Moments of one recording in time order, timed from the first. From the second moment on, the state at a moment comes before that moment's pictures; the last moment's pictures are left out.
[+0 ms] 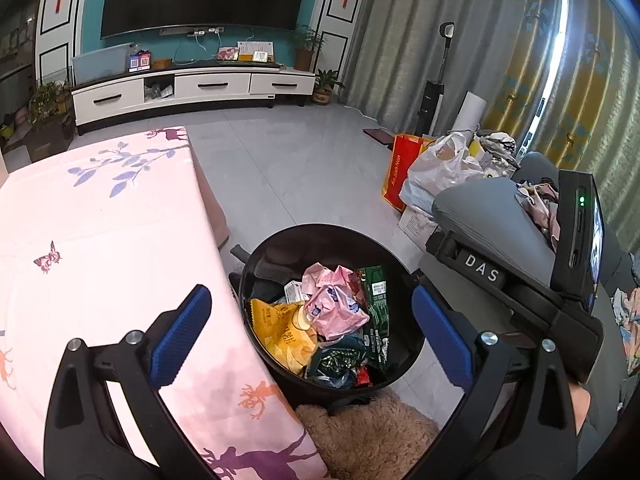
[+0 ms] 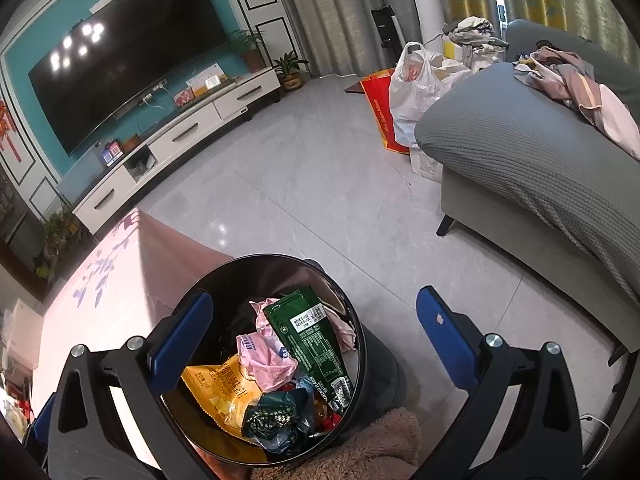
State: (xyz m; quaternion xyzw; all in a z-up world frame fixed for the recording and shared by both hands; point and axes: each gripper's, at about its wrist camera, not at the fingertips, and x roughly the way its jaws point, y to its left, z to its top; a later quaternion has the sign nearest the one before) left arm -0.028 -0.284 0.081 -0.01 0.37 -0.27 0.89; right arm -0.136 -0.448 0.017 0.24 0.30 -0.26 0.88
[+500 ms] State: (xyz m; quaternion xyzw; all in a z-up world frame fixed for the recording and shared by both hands) left arm -0.029 -0.290 0.072 0.00 0.39 -0.27 0.88; right arm -0.131 -0.448 0.013 0.23 0.31 -0.26 0.88
